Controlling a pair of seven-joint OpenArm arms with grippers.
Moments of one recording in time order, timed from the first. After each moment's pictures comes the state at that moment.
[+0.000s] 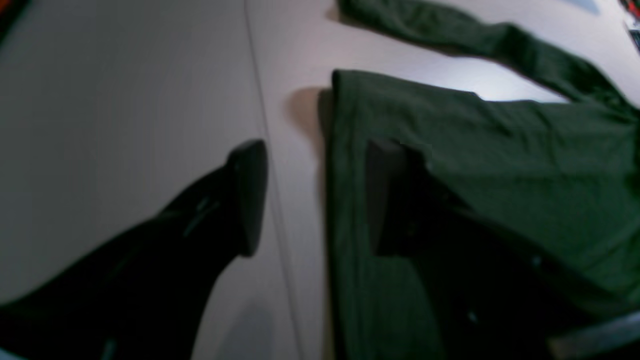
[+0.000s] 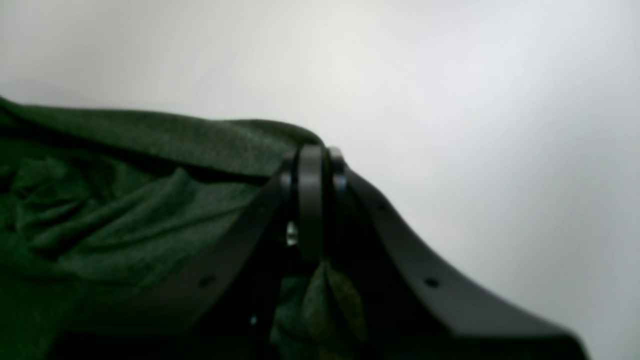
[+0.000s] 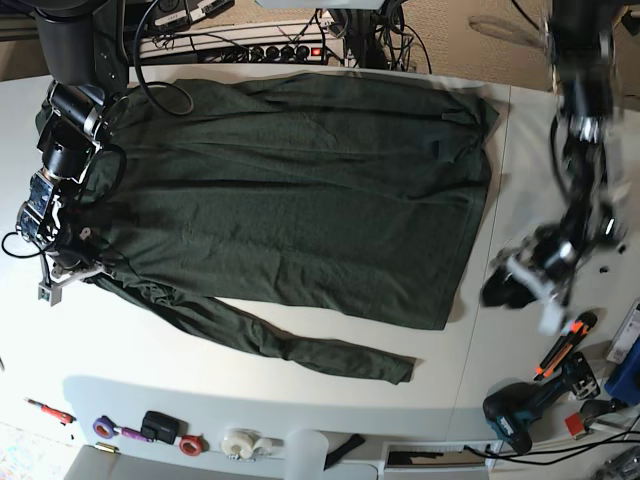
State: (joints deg) left arm -18.1 -21.8 -4.4 67.8 -42.6 -27.0 43.2; right arm 32.4 26.0 30.8 34.7 3.2 26.9 -28.7
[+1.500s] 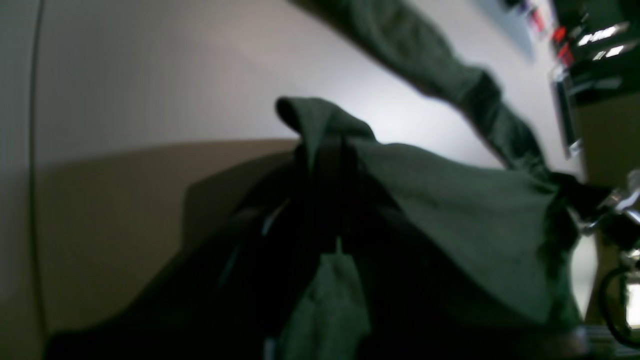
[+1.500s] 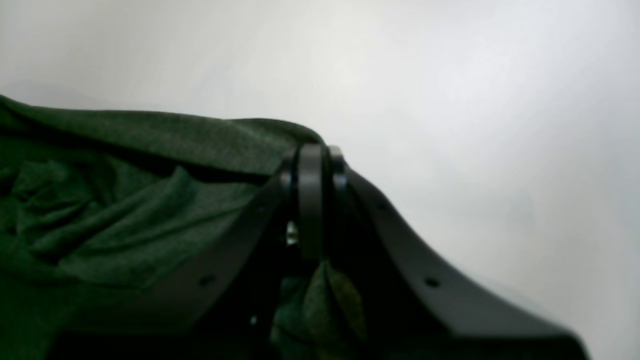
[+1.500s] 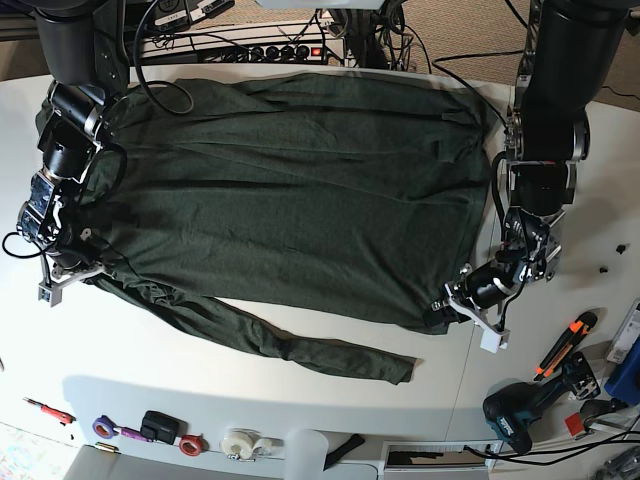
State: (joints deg) left arm -37.7 -11.5 0.0 21.5 -43.9 -42.6 26.7; right arm 32.3 26.0 30.8 34.7 4.2 26.9 -28.1
